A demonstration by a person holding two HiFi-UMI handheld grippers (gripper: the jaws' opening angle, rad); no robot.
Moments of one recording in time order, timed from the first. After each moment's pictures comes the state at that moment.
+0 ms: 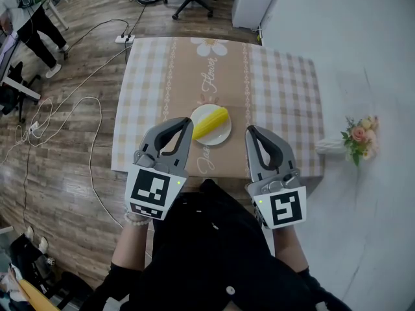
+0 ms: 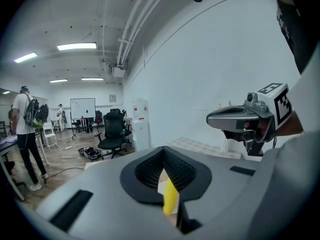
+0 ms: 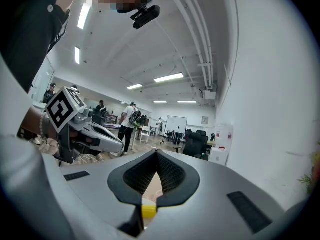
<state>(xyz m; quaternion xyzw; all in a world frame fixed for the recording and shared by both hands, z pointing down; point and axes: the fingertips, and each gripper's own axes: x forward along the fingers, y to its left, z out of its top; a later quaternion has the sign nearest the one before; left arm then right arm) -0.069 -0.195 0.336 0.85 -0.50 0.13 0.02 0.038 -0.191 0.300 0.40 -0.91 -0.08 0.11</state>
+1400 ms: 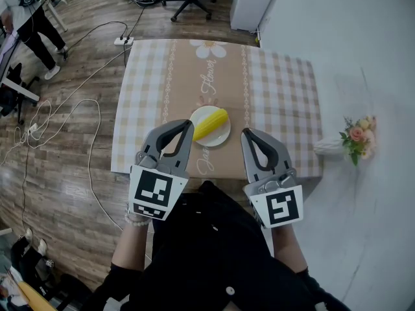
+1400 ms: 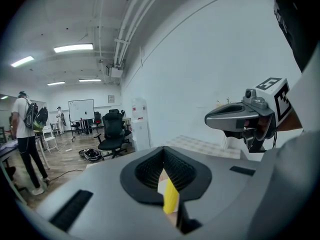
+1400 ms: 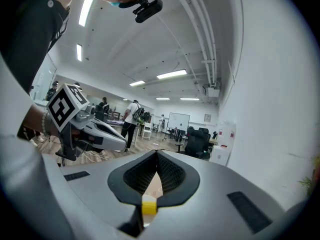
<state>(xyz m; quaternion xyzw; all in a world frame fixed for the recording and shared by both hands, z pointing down) -0.067 -0.193 0.341 0.86 -0.50 0.14 0.01 0.031 -0.187 0.311 0.39 -0.91 -0.08 0.14</state>
